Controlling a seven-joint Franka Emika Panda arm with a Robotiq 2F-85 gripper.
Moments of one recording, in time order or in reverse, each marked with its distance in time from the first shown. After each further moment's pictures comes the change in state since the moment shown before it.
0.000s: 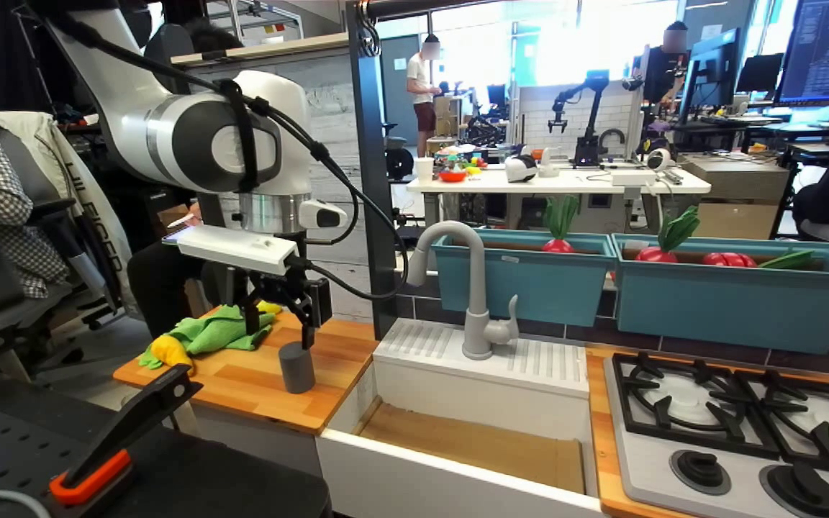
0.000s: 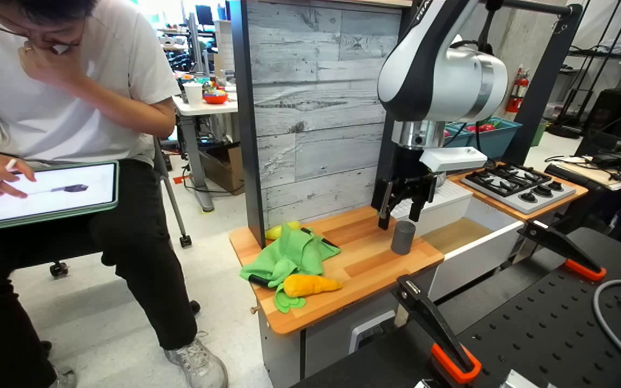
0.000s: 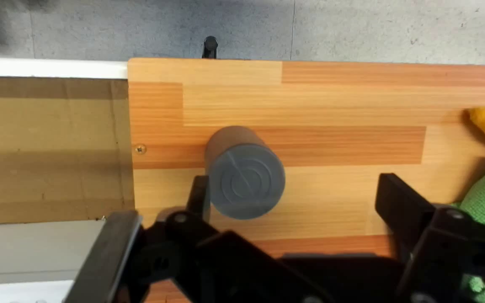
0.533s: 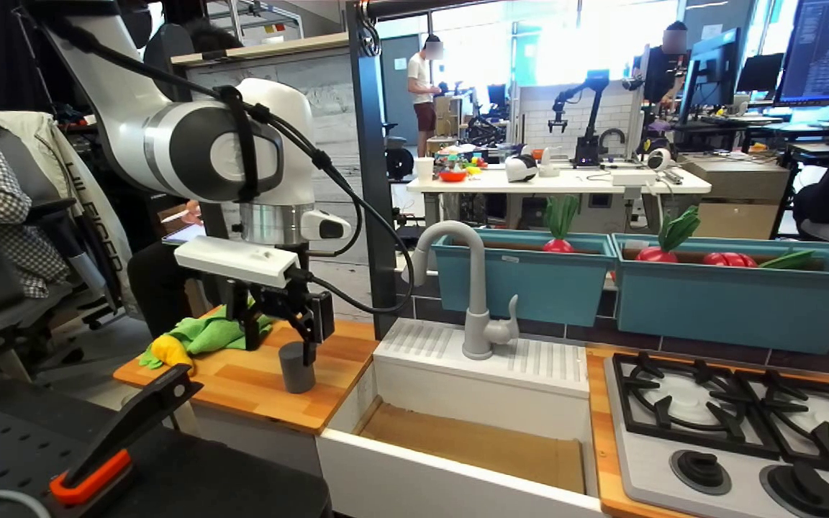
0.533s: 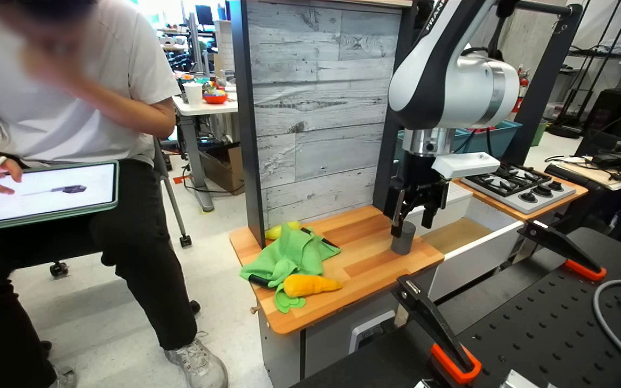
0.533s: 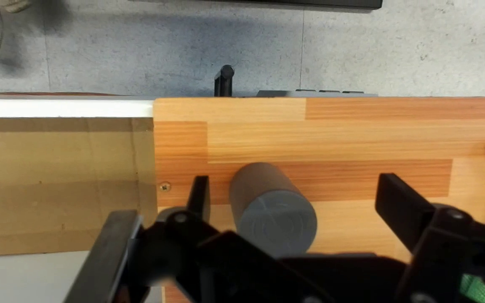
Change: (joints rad) arm 0.000 0.000 -0.028 -0.030 -0.010 -0.001 0.001
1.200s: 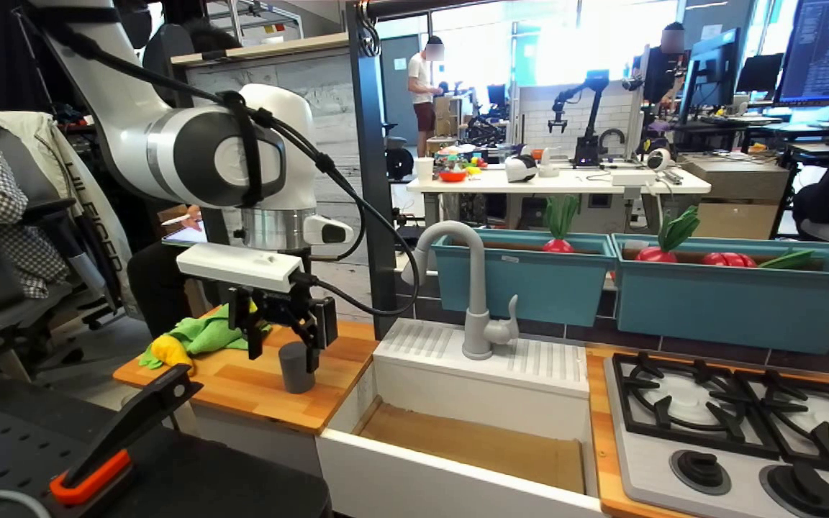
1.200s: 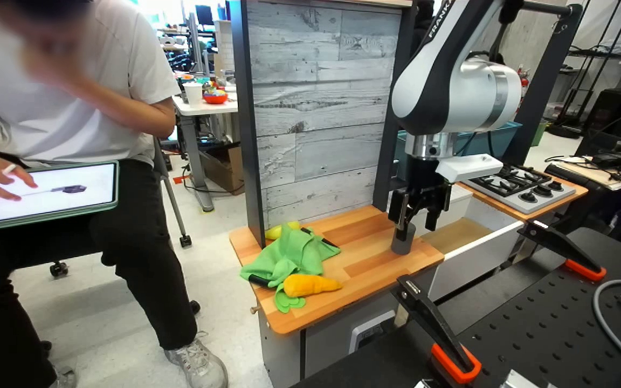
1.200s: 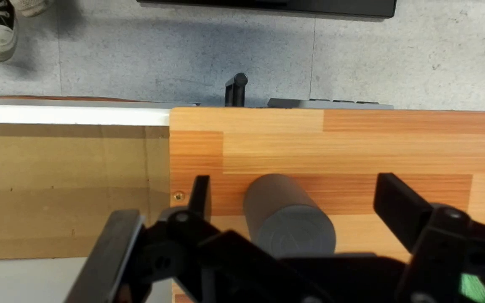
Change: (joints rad) arm 0.006 0.011 -0.016 0.001 -0.032 0.000 0.007
